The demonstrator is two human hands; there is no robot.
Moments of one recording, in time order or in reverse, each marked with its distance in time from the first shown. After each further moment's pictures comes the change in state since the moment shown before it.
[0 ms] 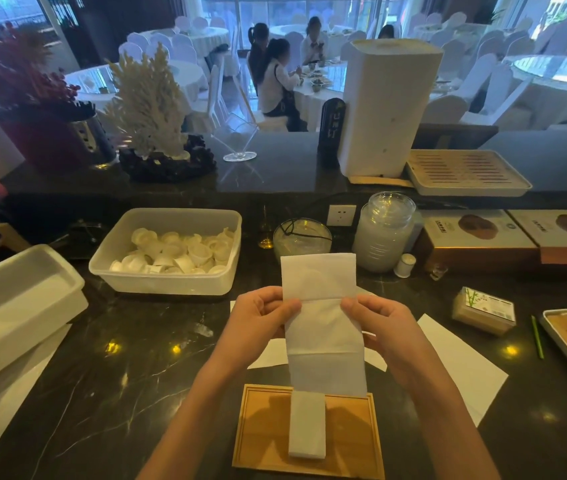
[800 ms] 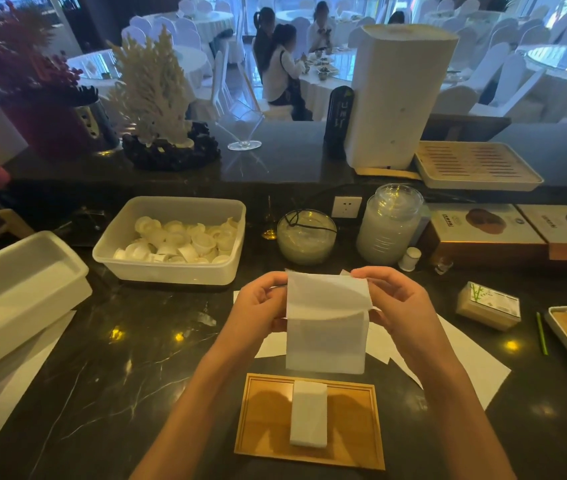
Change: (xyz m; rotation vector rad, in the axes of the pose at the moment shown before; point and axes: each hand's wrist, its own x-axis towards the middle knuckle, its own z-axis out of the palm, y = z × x) left_hand 0.001 -0.004 -0.001 -0.108 -0.010 0.000; right_hand 0.003 -0.010 -0.002 0.049 0.007 -0.250
